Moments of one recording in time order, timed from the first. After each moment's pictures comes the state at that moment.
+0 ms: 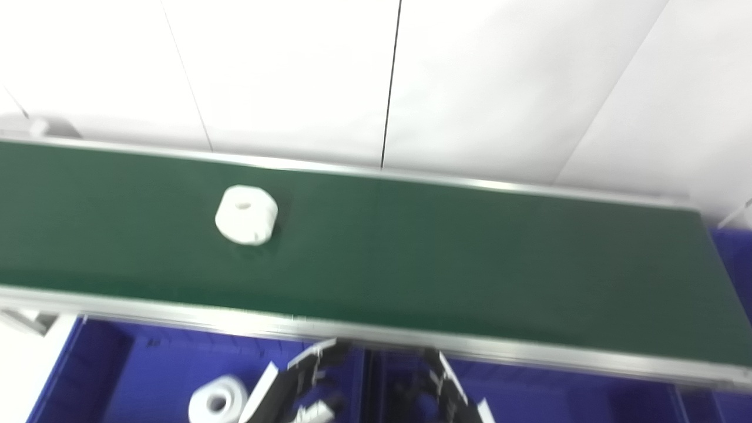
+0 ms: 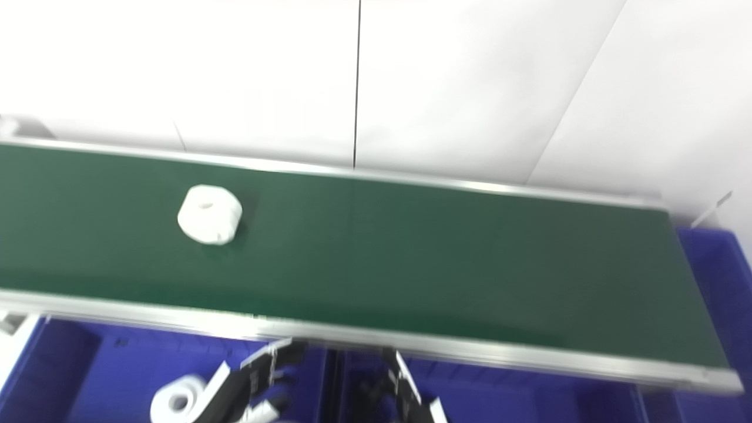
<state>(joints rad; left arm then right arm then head) 0.48 0.09 -0.30 -0.08 0.16 -0.20 -0.13 0.47 -0.06 0.33 0.11 -0.11 -0.40 0.03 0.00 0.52</state>
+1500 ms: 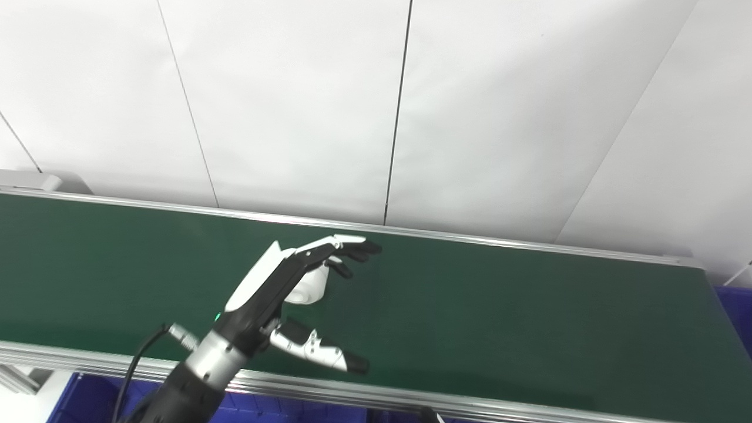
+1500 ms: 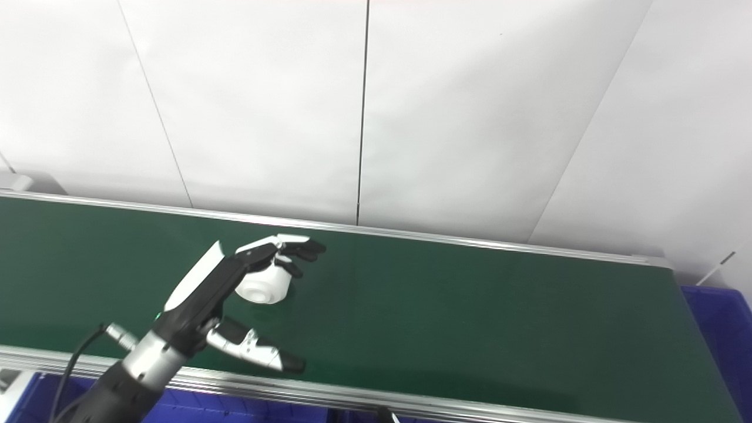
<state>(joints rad) -0.03 0.27 -0.22 -0.40 0.35 -0.07 -0.26 0.46 -0.05 0.33 0.11 -0.10 -0.41 0.07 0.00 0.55</state>
